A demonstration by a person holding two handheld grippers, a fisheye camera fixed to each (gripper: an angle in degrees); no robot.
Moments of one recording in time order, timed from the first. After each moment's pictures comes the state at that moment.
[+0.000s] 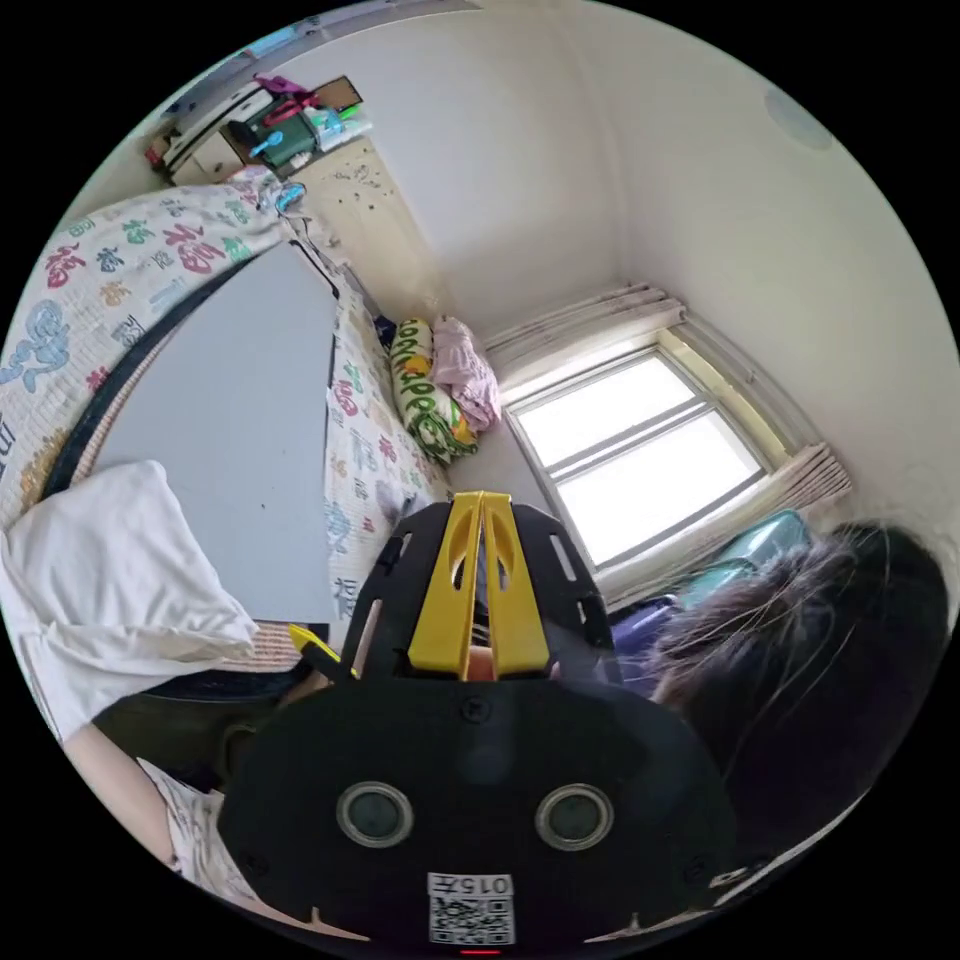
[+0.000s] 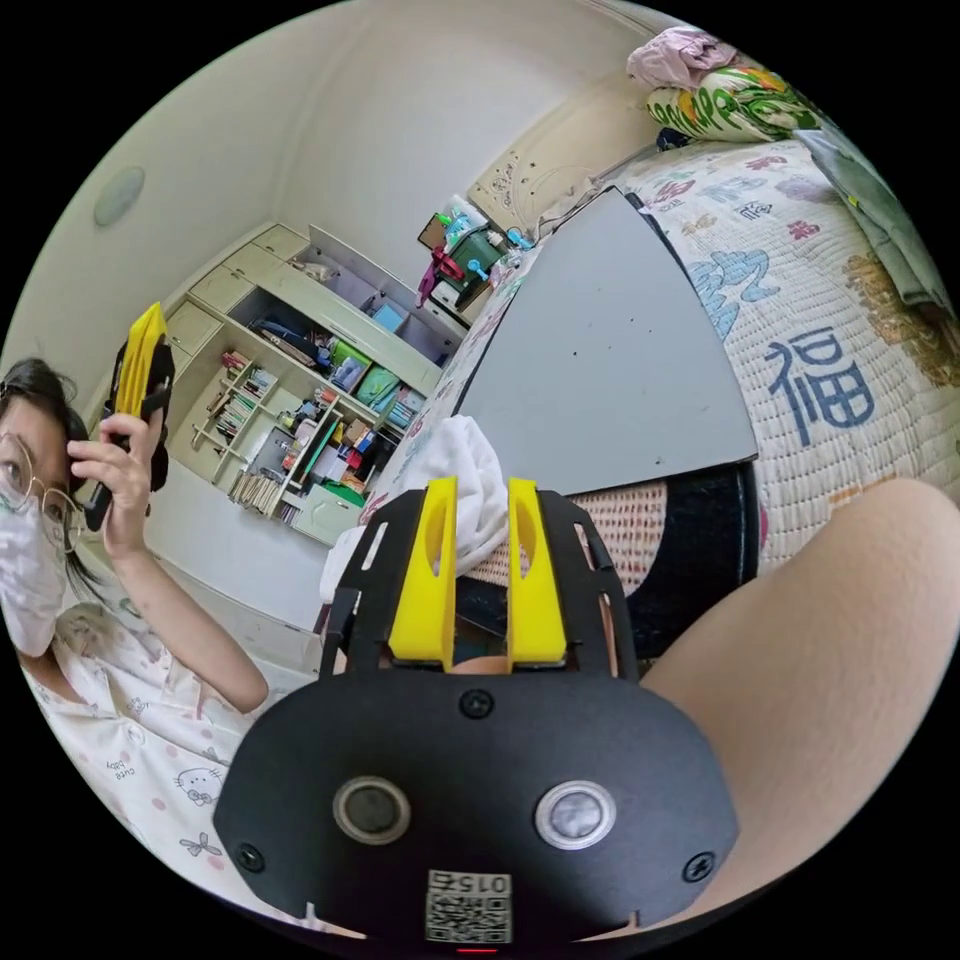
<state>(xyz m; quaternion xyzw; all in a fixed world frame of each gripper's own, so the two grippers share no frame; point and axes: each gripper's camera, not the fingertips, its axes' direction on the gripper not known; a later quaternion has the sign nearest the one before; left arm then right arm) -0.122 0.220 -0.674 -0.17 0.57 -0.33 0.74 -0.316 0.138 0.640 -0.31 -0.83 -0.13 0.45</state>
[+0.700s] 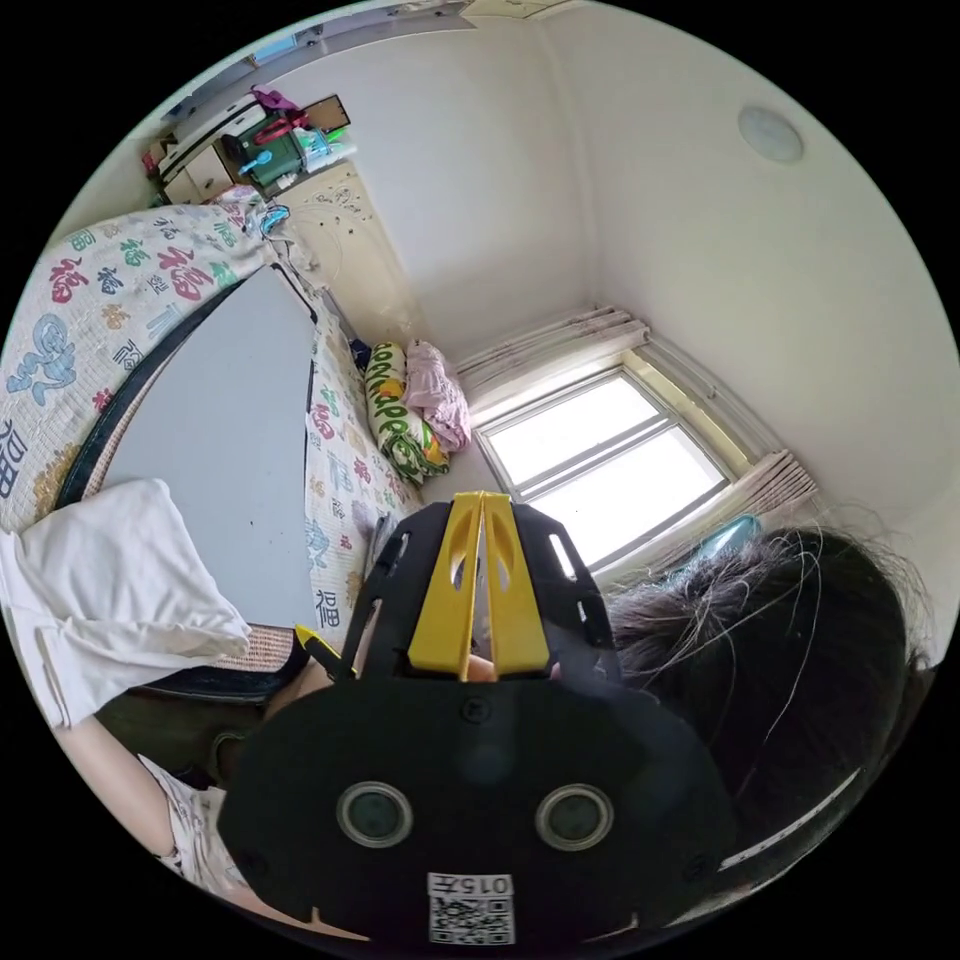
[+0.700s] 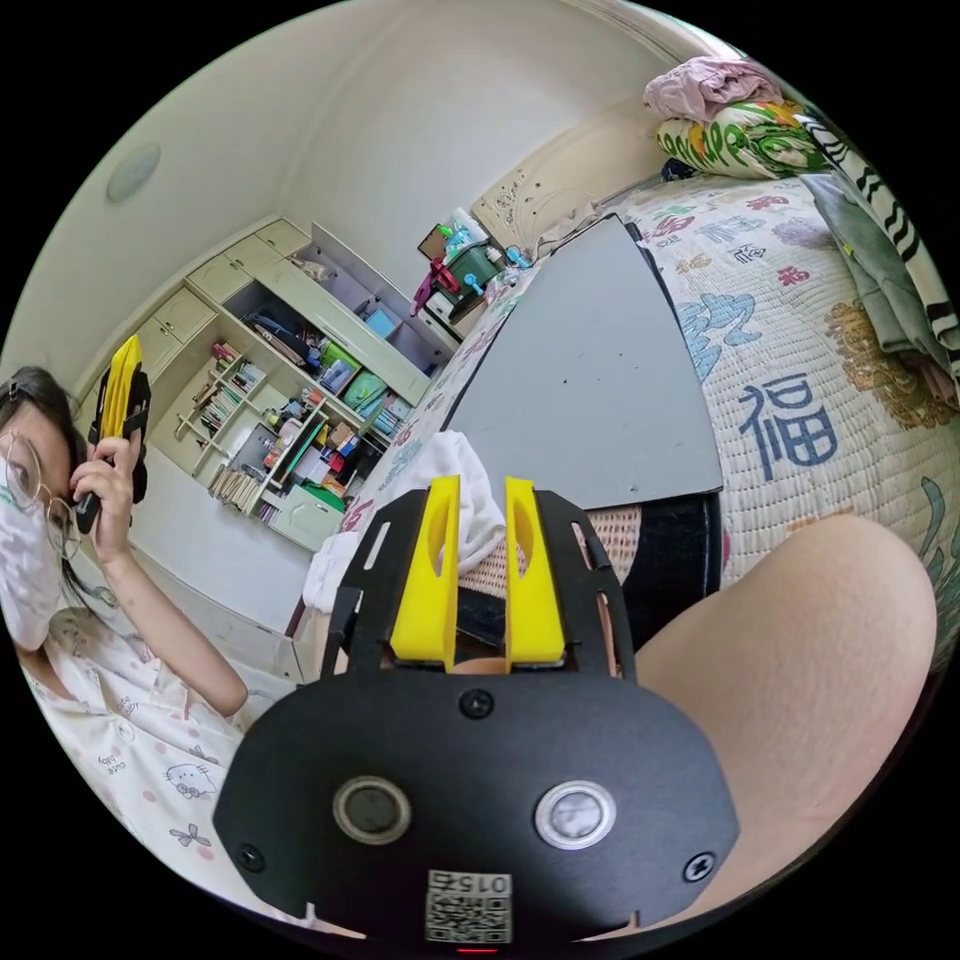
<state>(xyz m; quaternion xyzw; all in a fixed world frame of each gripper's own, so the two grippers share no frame) -0.163 0.237 -0.670 -0.12 0.57 -0.34 0.74 -0.310 0.164 0.588 -0.27 -0.82 -0.14 0.48</state>
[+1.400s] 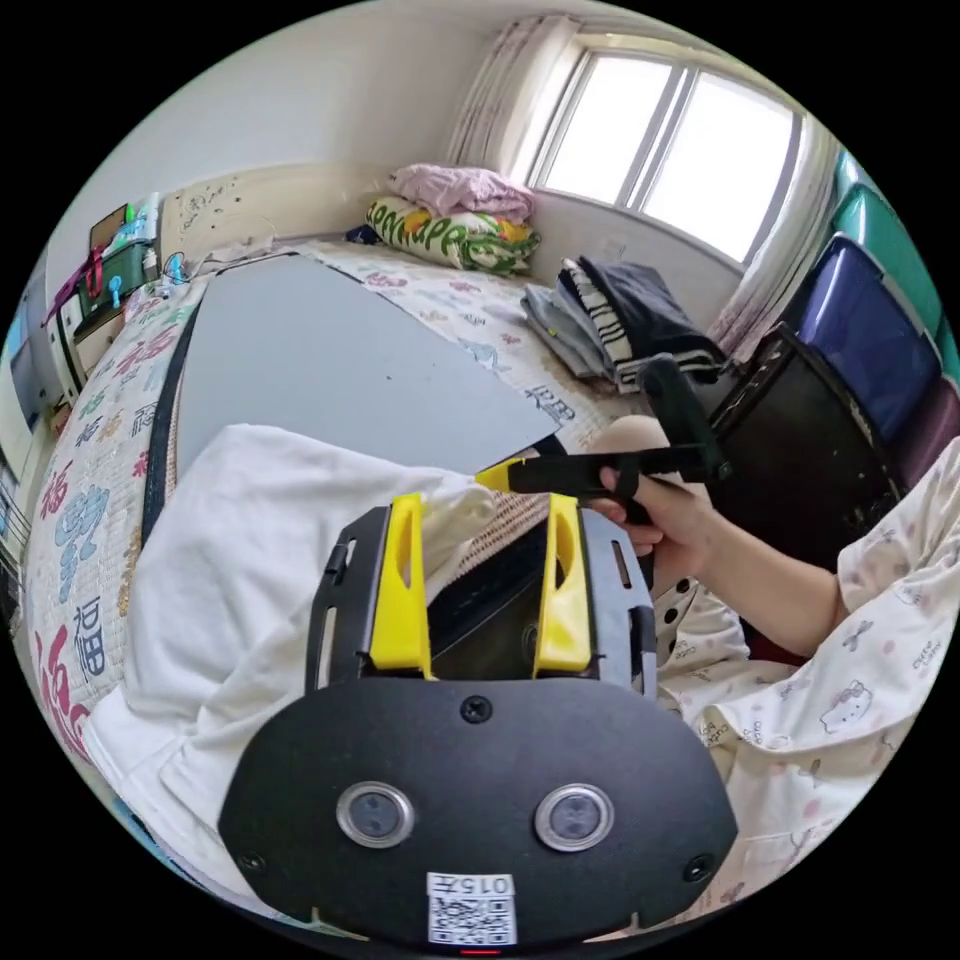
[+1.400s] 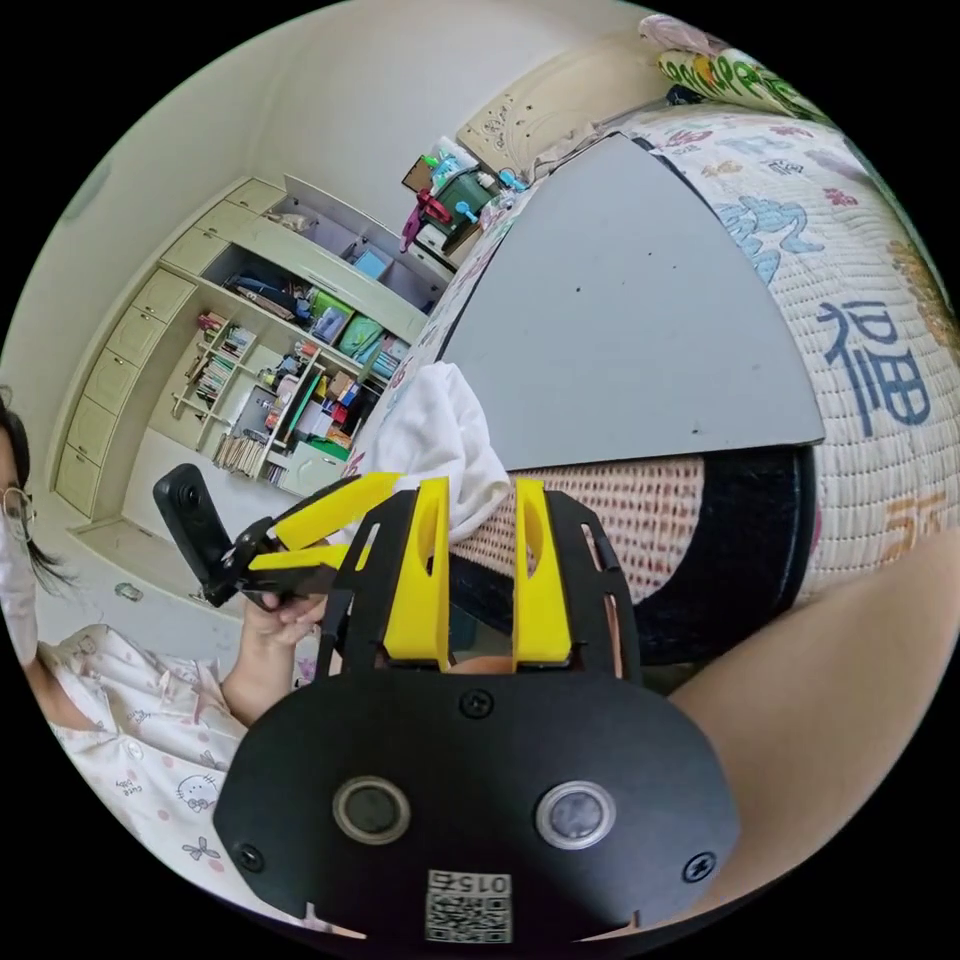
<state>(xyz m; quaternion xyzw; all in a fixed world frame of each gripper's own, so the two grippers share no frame) 0.191 0.566 -0.486 -0.25 0.41 0.14 0.87 -0.338 0.260 0.539 -0.35 -0.80 -0.21 0.44</state>
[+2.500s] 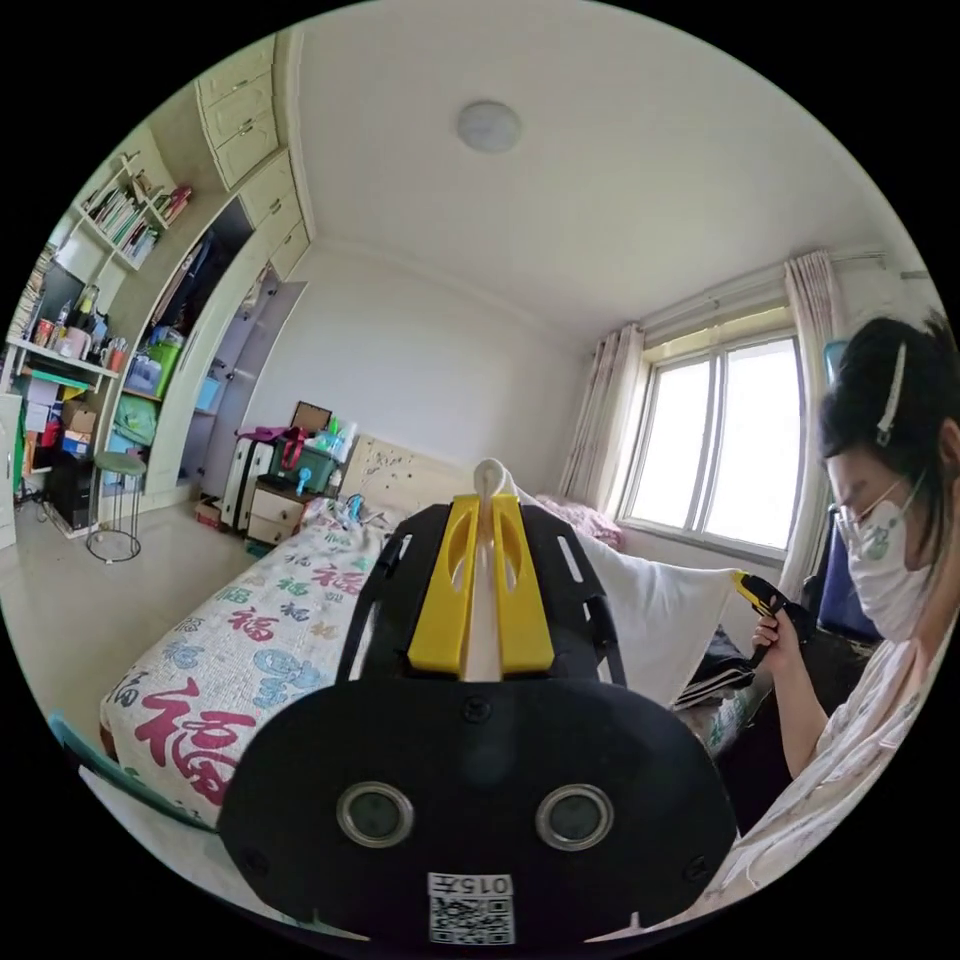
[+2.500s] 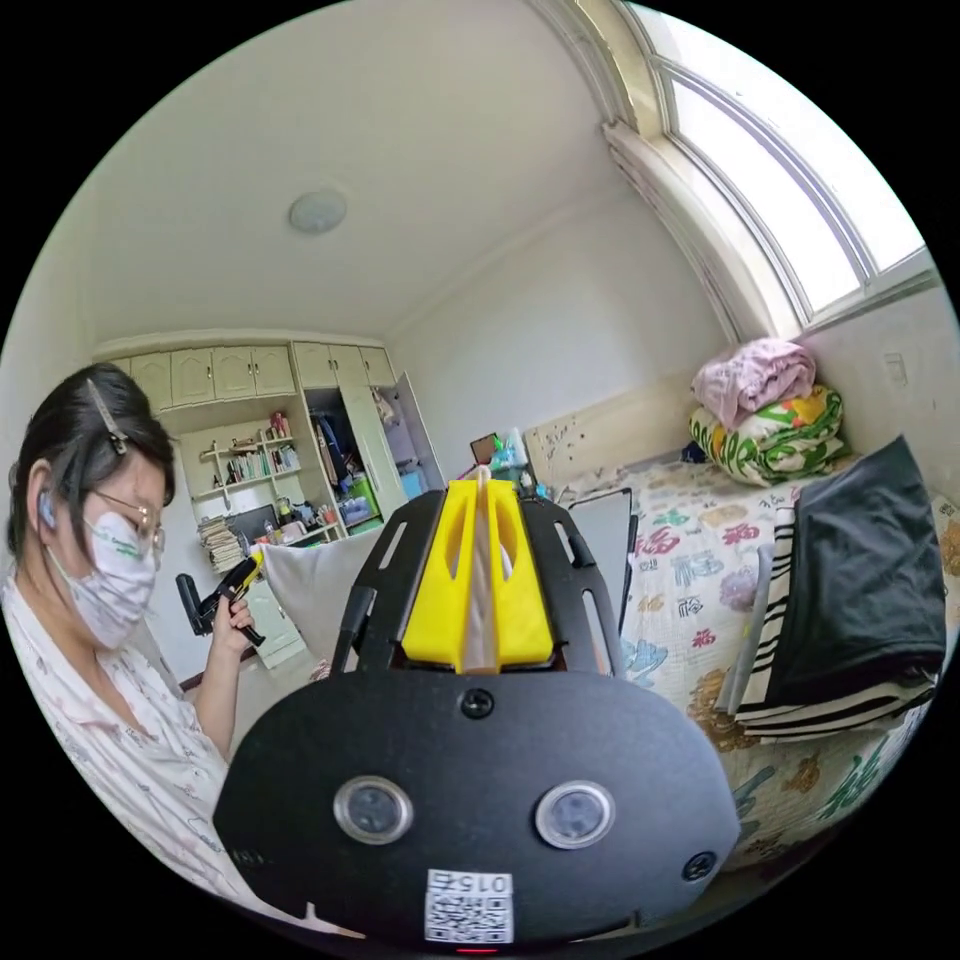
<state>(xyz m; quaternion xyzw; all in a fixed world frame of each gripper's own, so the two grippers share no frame) -0.030 0.474 -0.621 0.19 0.29 -0.13 0.93 0.037 0.139 0.499 0.05 -0.85 0.00 0.53</state>
